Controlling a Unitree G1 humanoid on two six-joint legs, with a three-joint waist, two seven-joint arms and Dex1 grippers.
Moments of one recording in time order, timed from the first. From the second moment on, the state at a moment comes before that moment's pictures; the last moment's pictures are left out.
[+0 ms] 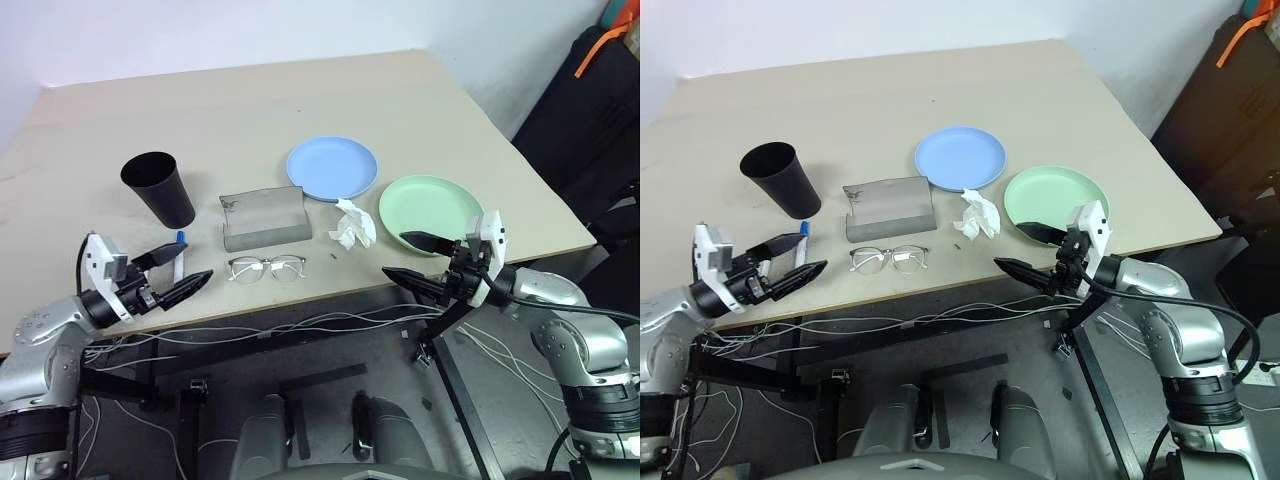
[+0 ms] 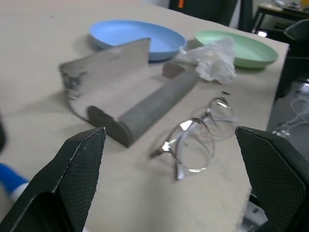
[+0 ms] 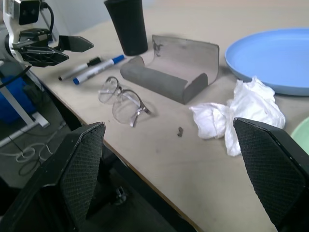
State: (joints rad) left arm -0.08 0.69 0.32 0.10 -0.60 0.19 -1.11; right arm -0.22 -0.63 -0.09 -0.23 0.62 0.49 0.92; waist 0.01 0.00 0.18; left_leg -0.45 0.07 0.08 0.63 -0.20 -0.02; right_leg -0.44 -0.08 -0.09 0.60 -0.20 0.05
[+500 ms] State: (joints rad) left arm -0.17 0.68 0.26 0.11 -0.57 0.20 -1.14; right arm -0.25 -0.60 -0.10 -0.23 0.62 0.59 0.81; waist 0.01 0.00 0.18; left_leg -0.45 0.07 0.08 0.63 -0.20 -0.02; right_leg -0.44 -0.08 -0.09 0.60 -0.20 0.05
